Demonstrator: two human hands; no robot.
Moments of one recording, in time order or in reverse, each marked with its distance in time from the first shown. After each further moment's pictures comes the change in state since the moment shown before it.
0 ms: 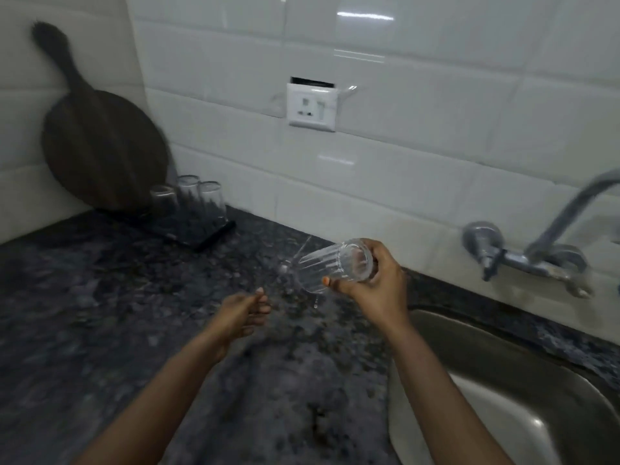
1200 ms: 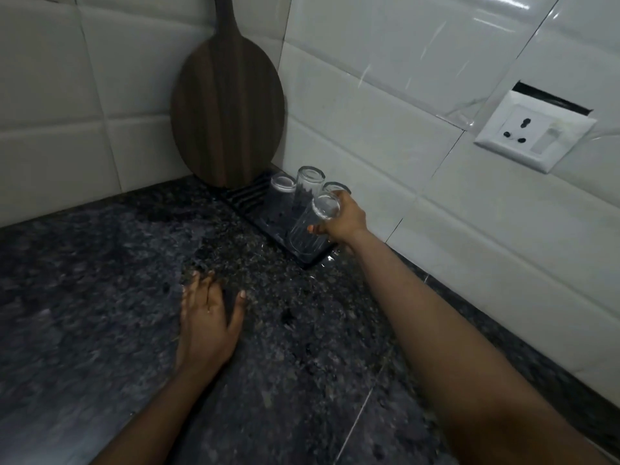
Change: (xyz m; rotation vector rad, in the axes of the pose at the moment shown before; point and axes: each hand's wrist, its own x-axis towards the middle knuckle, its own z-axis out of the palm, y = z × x) left_hand 0.082 -0.055 -0.240 0.807 0.707 0.294; right_hand 0.174 -0.067 0.351 -0.264 -0.476 0.140
